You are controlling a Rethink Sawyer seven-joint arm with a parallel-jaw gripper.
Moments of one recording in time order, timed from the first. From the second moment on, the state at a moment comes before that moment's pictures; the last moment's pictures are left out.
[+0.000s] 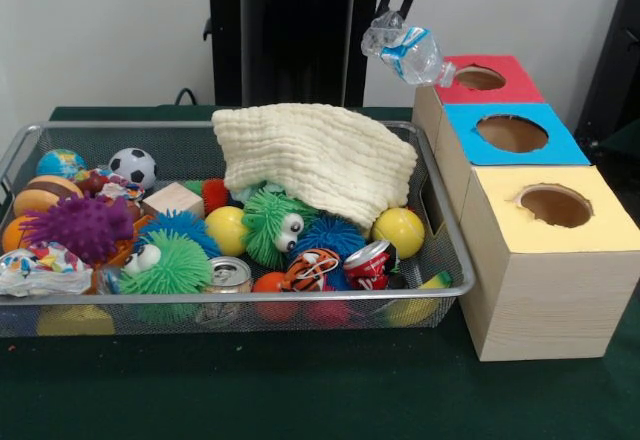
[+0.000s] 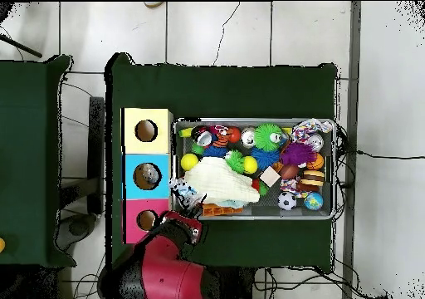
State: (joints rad) arm 0.42 -0.78 -0.56 2.02 0.04 0.11 1.99
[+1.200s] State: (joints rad) arm 0.63 -0.60 -0.69 1.88 0.25 0.20 2.00
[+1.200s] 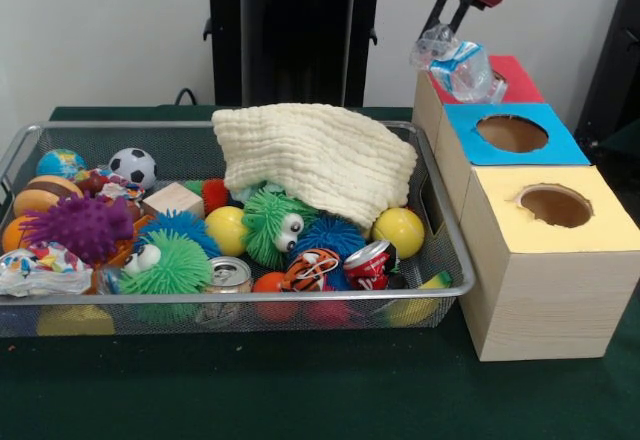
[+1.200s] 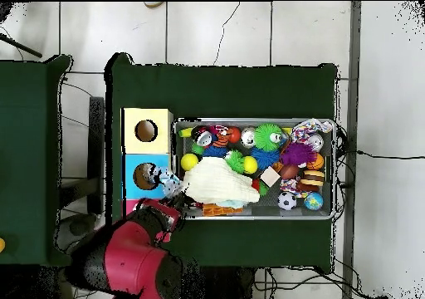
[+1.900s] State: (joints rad) arm 0.68 -0.48 -0.71 1.83 0.39 0.20 2.00
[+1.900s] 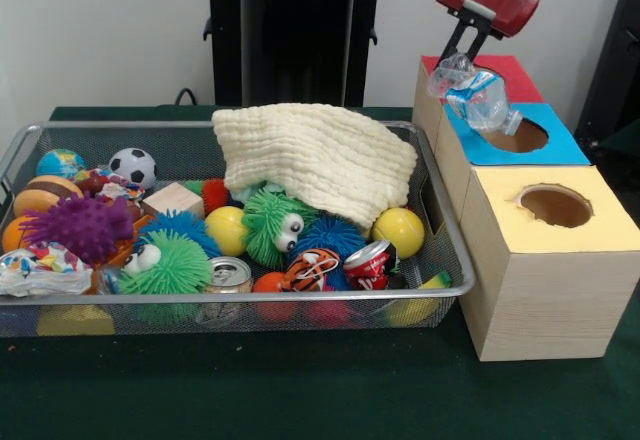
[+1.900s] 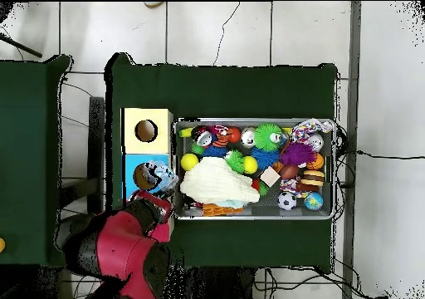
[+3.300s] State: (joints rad) arm 0.76 -0.38 -0.77 1.82 0.51 0.20 2.00
